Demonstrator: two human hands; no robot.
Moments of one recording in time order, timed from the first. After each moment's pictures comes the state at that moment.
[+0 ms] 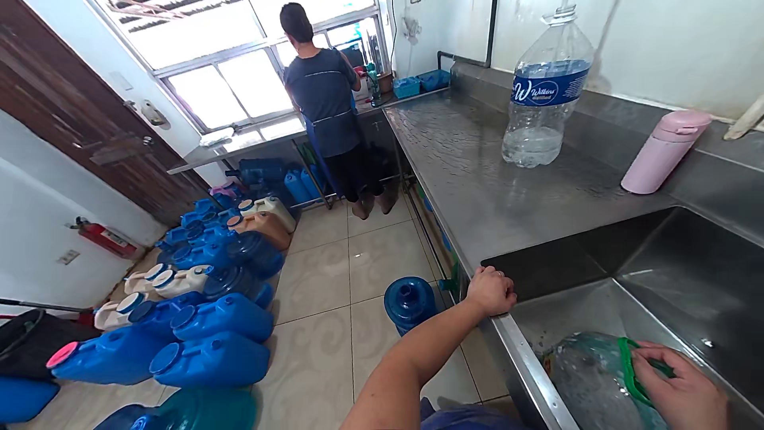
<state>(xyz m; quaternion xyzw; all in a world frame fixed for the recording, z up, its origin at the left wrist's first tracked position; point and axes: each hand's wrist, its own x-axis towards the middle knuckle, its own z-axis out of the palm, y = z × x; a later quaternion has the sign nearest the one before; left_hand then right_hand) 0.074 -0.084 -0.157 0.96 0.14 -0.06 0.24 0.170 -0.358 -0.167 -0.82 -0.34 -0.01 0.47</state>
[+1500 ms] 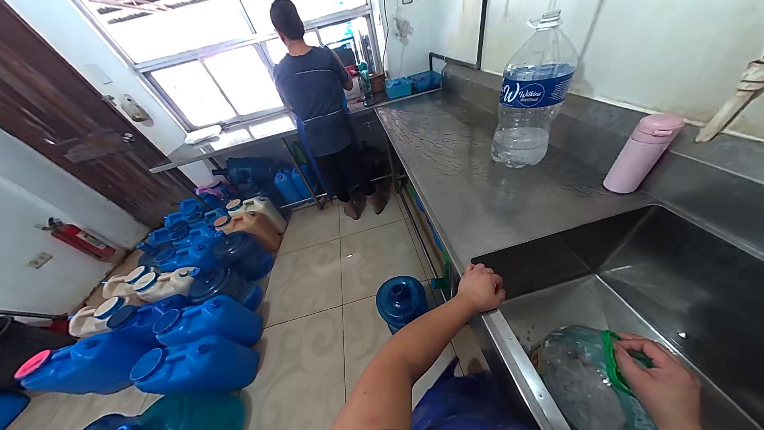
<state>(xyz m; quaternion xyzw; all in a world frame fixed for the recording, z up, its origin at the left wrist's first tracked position) 0.074 -0.083 -0.157 0.96 0.14 -0.06 0.24 0.168 -0.357 -0.168 -0.82 -0.32 -0.02 0.47</state>
